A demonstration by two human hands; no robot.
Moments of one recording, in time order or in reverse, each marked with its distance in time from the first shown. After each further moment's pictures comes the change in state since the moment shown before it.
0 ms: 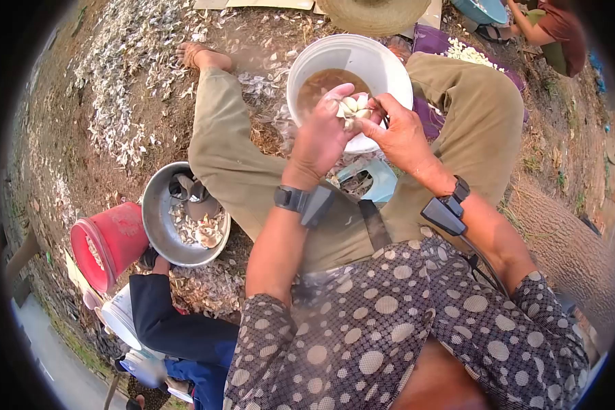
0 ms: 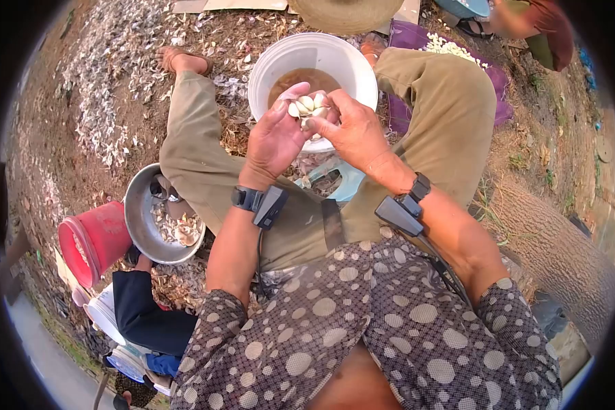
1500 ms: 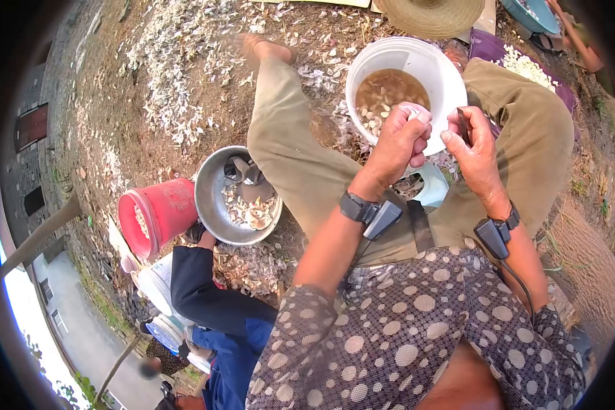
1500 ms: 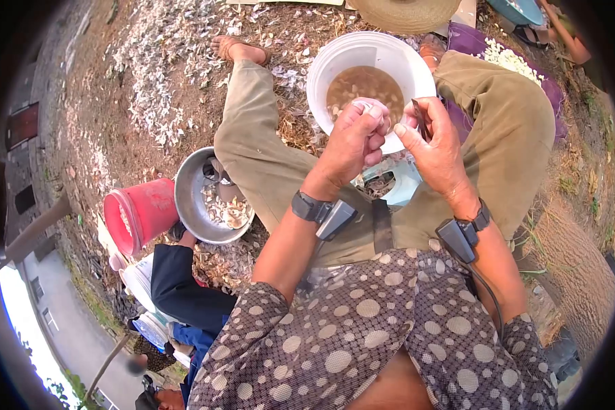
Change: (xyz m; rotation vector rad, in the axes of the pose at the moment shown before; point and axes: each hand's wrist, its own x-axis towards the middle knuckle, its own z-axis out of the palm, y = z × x) left_hand -0.007 -0.007 0.048 0.192 0.211 -0.156; right_hand -0.024 0.003 -0.030 0.476 0.016 0.008
